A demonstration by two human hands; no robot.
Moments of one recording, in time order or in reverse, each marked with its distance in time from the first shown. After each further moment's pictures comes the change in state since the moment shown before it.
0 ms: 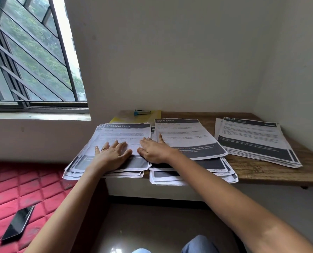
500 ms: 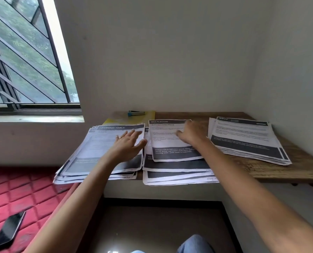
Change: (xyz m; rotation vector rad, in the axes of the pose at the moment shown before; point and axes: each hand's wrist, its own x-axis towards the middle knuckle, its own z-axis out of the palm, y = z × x) left_hand 0.014 0.061 -0.014 -0.133 0.106 0.256; right_hand -0.038 0.102 -0.042 0.032 0.411 0.563
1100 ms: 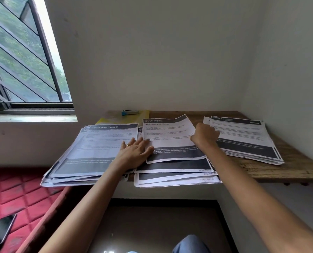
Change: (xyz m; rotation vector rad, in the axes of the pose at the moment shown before) left_hand 0.009 0.031 0.038 0.044 -0.115 0.027; right_hand -0.001 0.050 0.006 0.020 0.129 0.242
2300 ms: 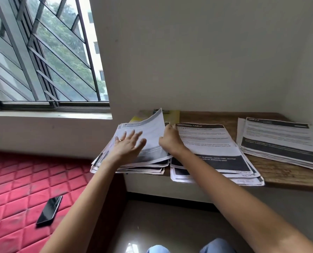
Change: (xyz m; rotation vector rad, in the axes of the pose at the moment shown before) left_hand -0.055 -0.097 -0.043 -0.037 0.160 -0.182; right_hand -0.088 -0.170 0.020 0.471 -0.287 -0.339
